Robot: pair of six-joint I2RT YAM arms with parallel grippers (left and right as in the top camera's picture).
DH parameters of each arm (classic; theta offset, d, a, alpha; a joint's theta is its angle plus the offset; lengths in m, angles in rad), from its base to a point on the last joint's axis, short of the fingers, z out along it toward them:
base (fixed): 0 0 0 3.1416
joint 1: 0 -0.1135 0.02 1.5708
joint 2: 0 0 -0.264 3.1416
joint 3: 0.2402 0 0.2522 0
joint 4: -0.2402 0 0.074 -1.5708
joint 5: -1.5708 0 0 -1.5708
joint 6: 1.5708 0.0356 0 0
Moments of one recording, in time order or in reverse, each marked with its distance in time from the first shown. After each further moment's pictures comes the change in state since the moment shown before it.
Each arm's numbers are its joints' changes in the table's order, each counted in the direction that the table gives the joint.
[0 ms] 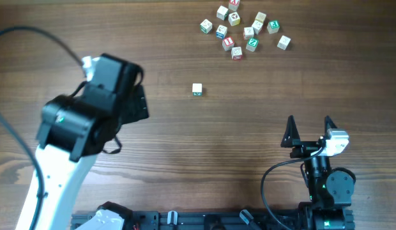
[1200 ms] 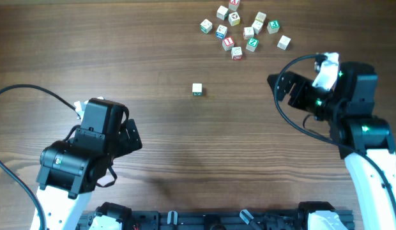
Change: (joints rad) left arm -0.096 -0.277 -0.427 0.106 -0.111 -0.037; right arm 0.000 1.098 0.993 -0.587 0.413 0.294
